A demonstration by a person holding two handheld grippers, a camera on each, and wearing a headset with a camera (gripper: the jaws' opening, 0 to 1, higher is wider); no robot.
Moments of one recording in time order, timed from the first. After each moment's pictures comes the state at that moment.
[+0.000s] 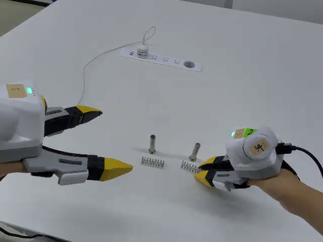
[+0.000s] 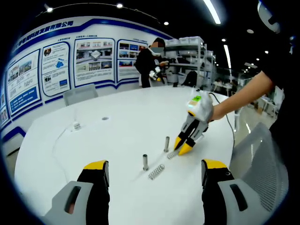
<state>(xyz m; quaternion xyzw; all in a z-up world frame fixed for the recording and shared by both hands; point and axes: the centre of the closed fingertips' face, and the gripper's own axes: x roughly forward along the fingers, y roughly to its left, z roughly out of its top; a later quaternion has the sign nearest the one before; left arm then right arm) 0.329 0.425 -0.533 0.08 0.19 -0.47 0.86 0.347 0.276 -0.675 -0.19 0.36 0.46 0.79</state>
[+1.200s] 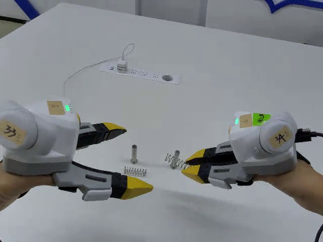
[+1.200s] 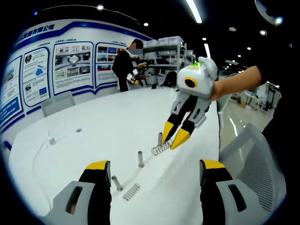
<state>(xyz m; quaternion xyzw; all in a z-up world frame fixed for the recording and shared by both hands) 0.307 0.345 -0.526 0.09 0.18 -0.56 0.81 0.308 0.292 -0.560 -0.23 0.27 0.51 0.78</state>
